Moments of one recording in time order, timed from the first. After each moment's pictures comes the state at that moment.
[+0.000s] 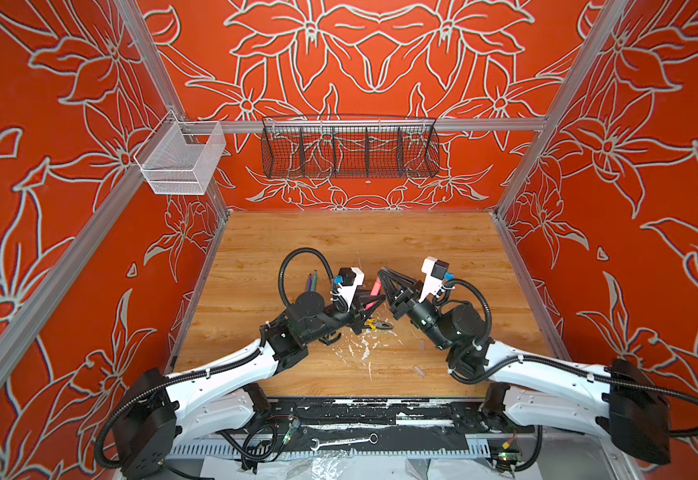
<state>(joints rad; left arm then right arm) -0.82 1.05 0.57 0.46 0.20 -0.27 0.99 1.07 0.52 0.86 0.20 0.56</state>
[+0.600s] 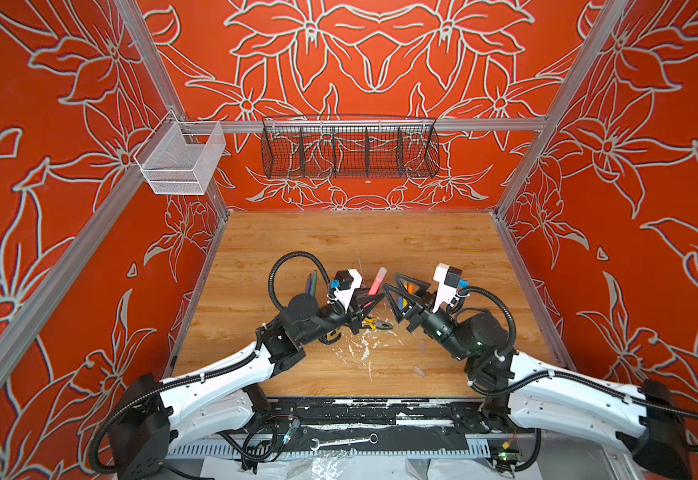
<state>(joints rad) -0.82 1.02 0.55 0.51 0.22 -0.13 1.03 0.85 0.53 0.60 0.19 0.53</state>
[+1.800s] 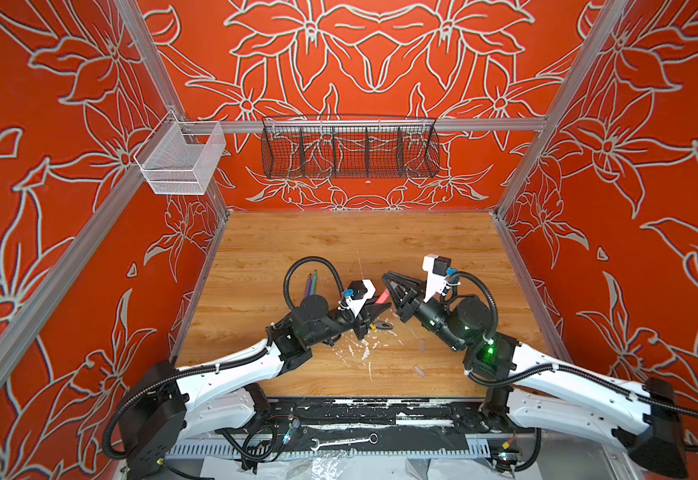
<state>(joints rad) -0.85 1.13 0.56 0.55 0.23 -0.03 1.01 0.91 0.62 0.42 0.23 0.54</state>
